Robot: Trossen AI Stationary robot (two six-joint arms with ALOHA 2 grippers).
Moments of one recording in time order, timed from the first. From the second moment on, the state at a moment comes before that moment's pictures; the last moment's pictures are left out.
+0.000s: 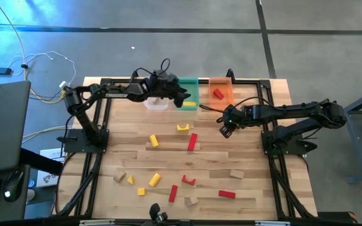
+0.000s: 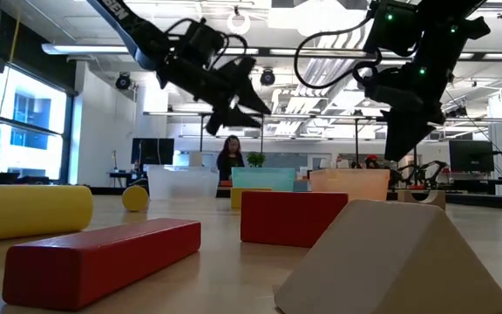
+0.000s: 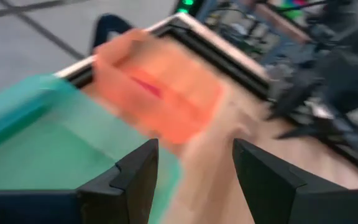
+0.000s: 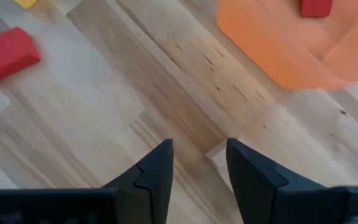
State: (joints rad) left arm 0.61 1.71 1.05 0.23 0.25 -0.35; right arm -0.14 1.22 0.73 -0.70 0.28 0.56
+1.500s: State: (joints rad) left arm 0.43 1.34 1.05 -0.35 0.26 -0.16; right arm -0.27 1.38 0.91 -0.91 0.16 0.21
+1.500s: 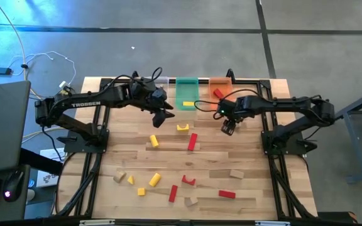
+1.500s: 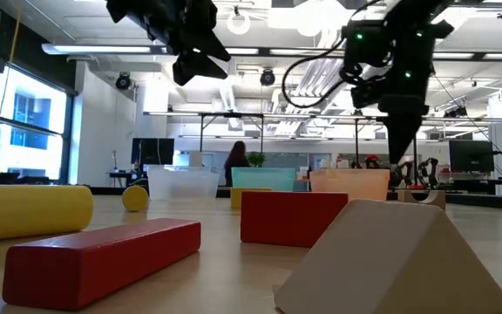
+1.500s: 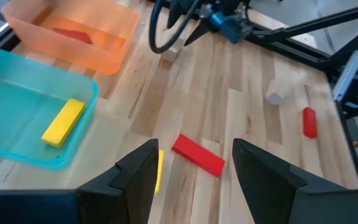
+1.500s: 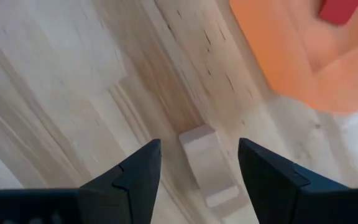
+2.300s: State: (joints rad) left arm 0.43 1.34 1.05 -0.39 0.25 -0.13; right arm -0.27 1.76 0.95 -1.09 0.21 0.10
